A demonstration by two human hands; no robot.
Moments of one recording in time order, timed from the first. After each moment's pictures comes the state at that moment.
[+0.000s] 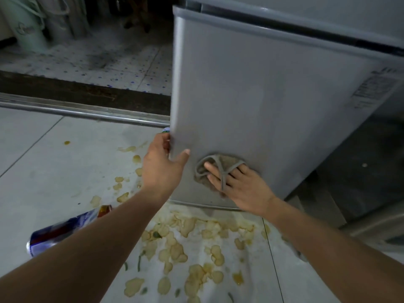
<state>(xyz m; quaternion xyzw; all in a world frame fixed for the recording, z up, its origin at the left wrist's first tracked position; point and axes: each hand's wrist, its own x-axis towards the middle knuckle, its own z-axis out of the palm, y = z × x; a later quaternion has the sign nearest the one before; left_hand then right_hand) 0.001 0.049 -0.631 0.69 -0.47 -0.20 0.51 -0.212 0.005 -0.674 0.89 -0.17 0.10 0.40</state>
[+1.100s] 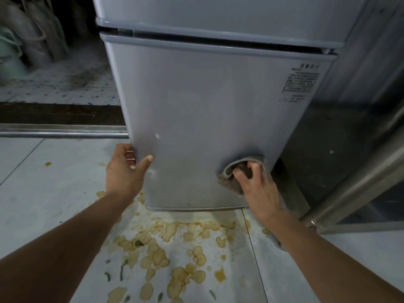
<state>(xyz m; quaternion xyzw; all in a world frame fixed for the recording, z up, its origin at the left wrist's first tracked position) -0.003 0.048 -0.623 0.73 -0.46 -0.18 0.46 -0.285 0.043 -0.663 0.80 -0.50 0.23 0.21</state>
